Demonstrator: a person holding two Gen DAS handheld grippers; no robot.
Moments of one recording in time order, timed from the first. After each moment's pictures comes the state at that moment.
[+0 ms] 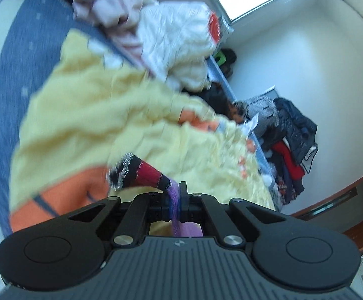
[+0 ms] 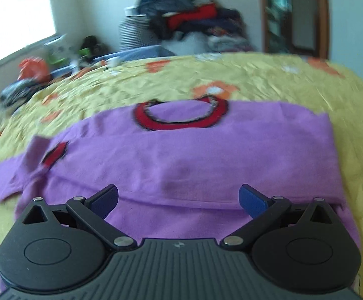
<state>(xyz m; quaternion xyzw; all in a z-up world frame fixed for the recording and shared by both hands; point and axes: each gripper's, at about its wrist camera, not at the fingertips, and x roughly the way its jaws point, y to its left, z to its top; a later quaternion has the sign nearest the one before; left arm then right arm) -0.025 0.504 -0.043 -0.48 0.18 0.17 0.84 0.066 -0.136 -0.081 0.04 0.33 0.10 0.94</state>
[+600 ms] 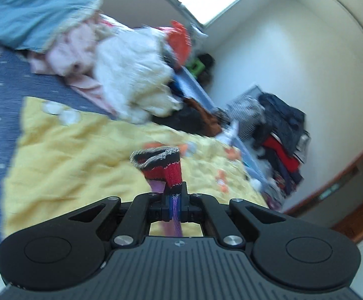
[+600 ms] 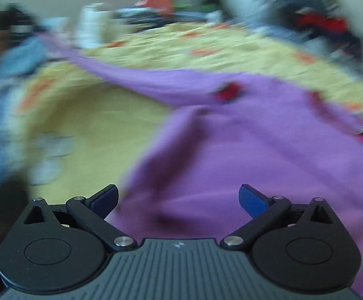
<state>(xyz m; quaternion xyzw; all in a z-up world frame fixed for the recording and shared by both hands) 0.009 0.490 0.039 -0.41 0.18 0.14 0.88 0.005 0.007 -0.085 -0.07 0.38 0.37 0.84</state>
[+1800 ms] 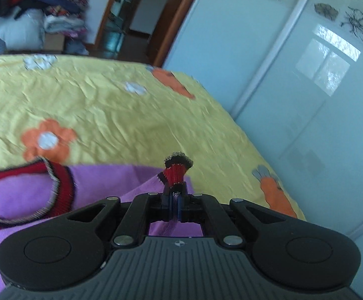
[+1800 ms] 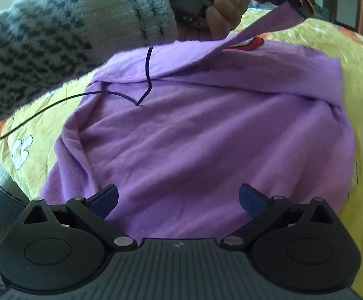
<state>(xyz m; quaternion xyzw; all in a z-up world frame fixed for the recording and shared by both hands) 0.218 -0.149 -0.027 -0.06 0.38 -0.38 0.84 -0.051 -0.142 -0.086 0.05 0.43 0.18 0.88</state>
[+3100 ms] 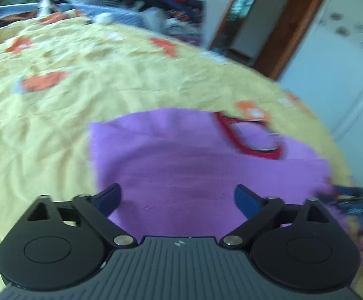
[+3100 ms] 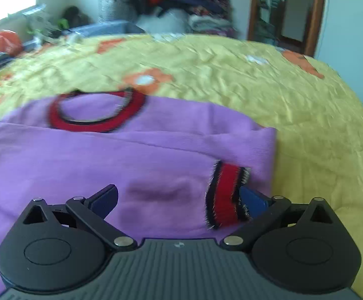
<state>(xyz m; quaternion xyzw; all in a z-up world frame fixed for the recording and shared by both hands) 0.160 0.136 -0.060 -0.12 0.38 -0.18 0.90 0.131 -0.240 -0.082 0.01 0.38 0.05 0.92</state>
